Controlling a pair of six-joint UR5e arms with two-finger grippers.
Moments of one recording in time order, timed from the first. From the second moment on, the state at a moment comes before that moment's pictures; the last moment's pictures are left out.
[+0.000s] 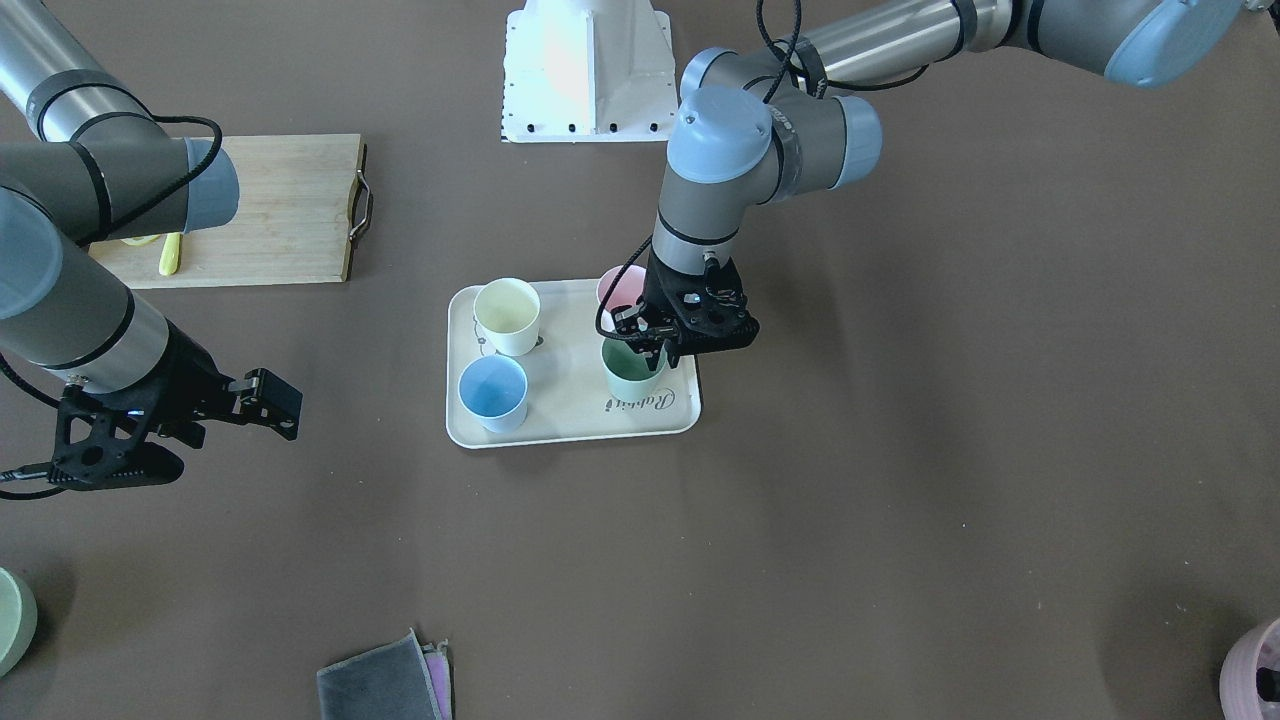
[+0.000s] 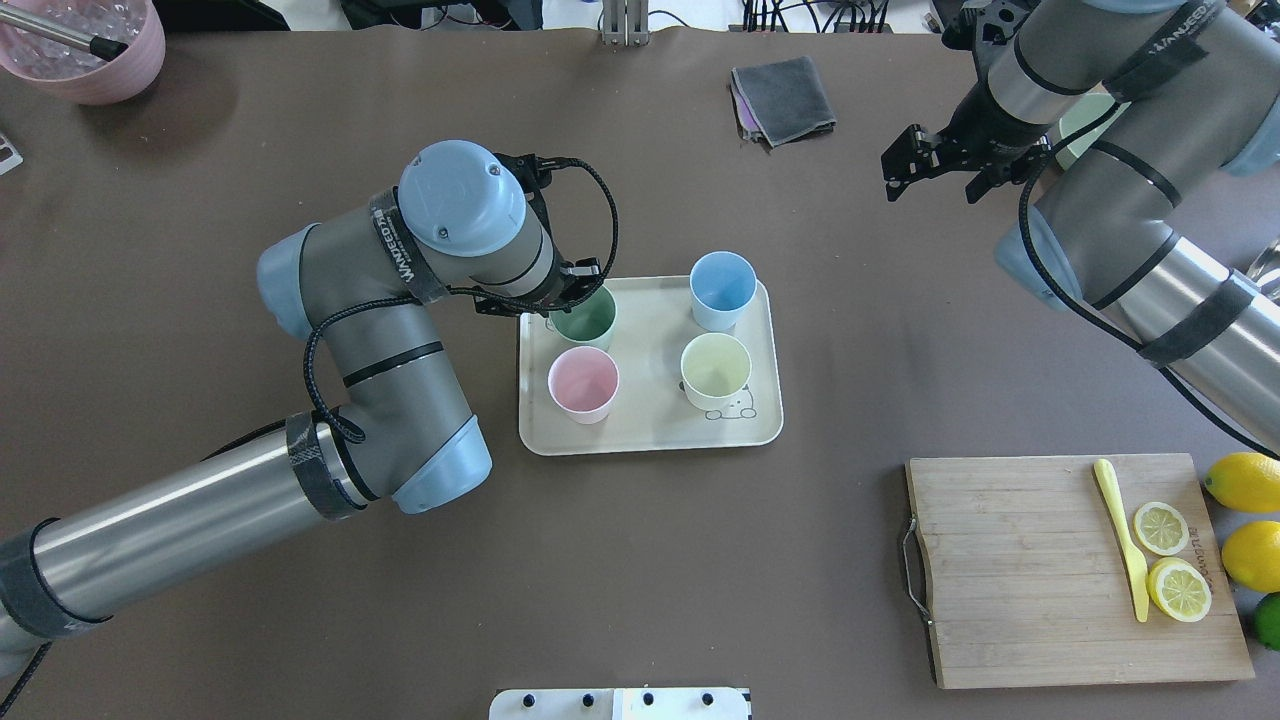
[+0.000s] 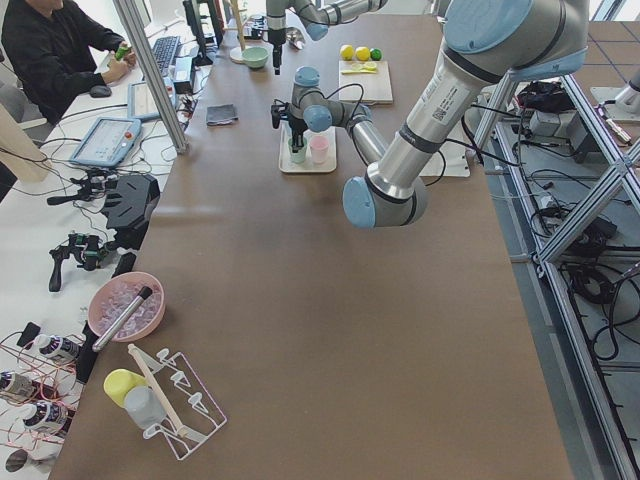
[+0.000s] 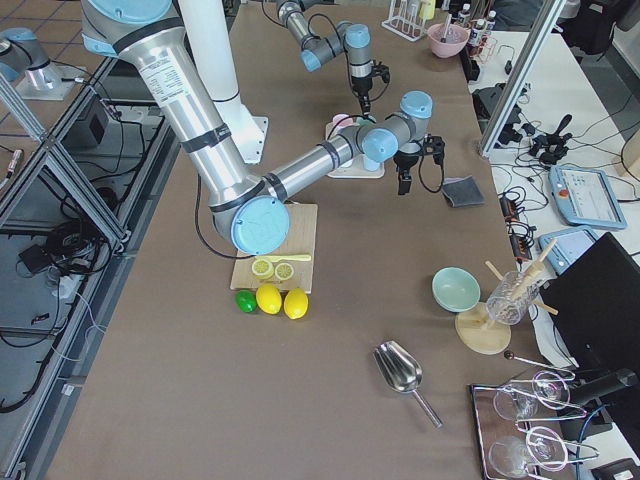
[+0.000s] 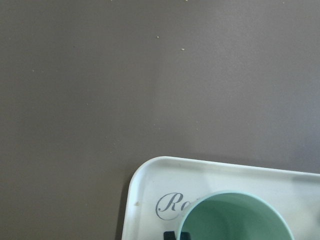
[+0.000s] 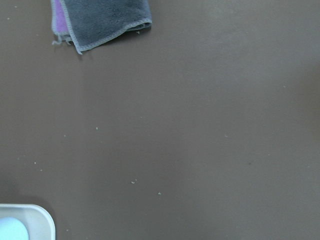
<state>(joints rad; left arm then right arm) -0.60 -2.33 -1.52 -1.76 -1.82 -1.38 1.01 -1.08 1.57 -1.45 2.22 0.78</state>
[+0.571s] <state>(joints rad) -0.83 -2.18 -1.72 -1.71 -1.95 -1.10 1.10 -1.16 1.64 -1.44 2.22 0.70</state>
